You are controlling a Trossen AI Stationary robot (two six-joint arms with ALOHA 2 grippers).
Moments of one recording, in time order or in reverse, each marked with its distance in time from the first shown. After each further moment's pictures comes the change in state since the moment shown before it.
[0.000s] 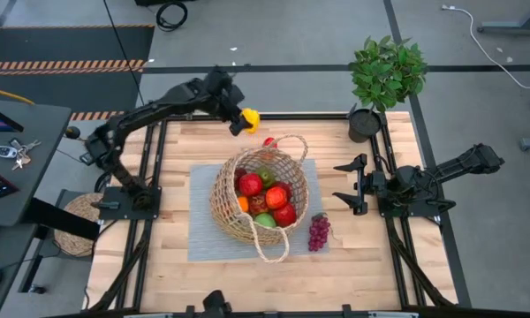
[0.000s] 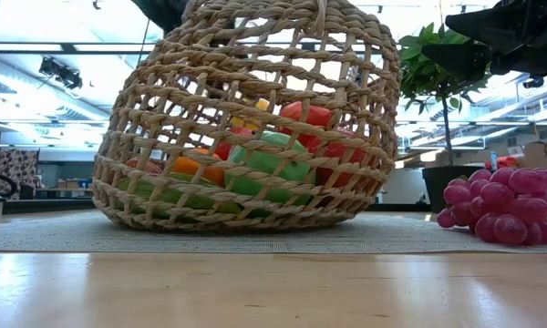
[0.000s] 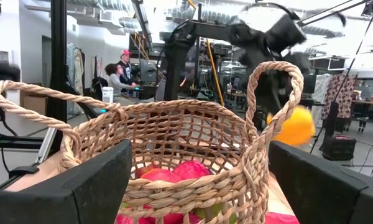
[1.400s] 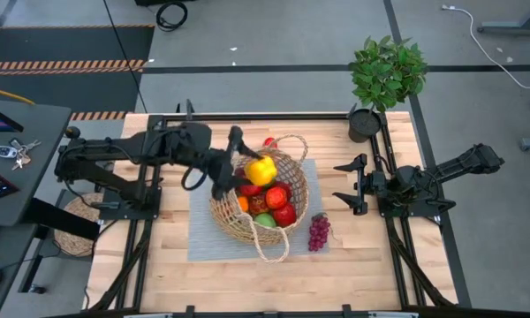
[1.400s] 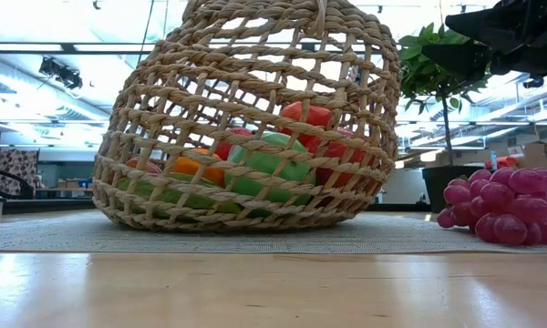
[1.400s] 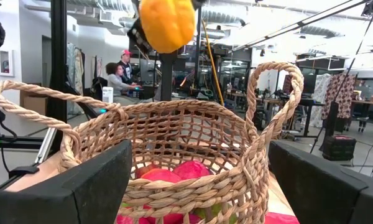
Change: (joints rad) left arm -0.677 -0.326 0.001 0.153 -0.283 0.765; right arm 0.000 0.000 0.000 0.000 0.000 0.000
